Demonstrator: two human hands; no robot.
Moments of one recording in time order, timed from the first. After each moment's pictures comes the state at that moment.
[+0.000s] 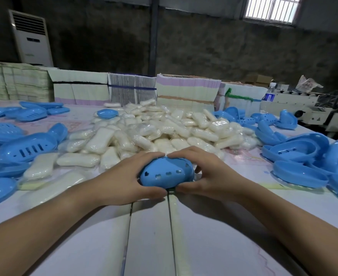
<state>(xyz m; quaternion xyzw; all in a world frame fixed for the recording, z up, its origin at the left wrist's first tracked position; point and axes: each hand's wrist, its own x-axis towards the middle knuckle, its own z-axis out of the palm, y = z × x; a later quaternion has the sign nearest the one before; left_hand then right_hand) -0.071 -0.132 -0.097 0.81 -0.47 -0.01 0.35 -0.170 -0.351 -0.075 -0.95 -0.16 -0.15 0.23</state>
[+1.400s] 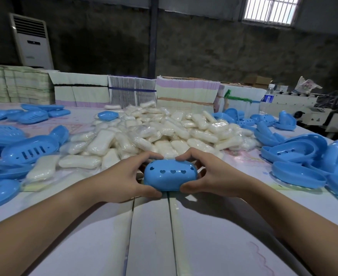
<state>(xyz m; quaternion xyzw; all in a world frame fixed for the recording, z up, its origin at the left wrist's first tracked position) -0.067 -0.130 -0.093 0.79 -0.44 -0.10 0.42 -0.170 -0.360 -0.072 -0.93 -0.07 -0.05 0.36</state>
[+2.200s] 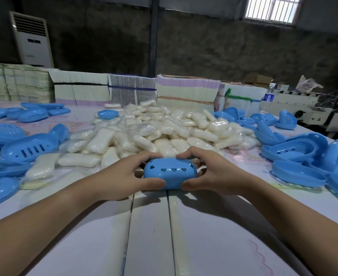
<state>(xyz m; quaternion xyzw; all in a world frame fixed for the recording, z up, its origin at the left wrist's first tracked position) -0.072 -0.131 -0.091 0.79 -0.43 -0.09 0.43 -0.172 -0.359 -0.068 -0.93 -0.07 -0.07 0.34</state>
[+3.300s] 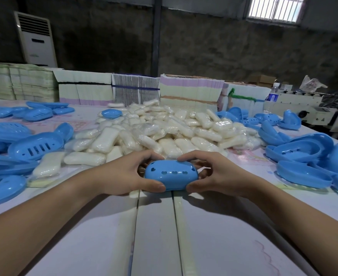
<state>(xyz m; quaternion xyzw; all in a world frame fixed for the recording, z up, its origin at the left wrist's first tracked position) -0.066 -0.123 -0.081 0.81 -0.42 -0.13 0.39 -0.170 -0.363 -0.073 -0.92 -0.11 -0.05 0.36</state>
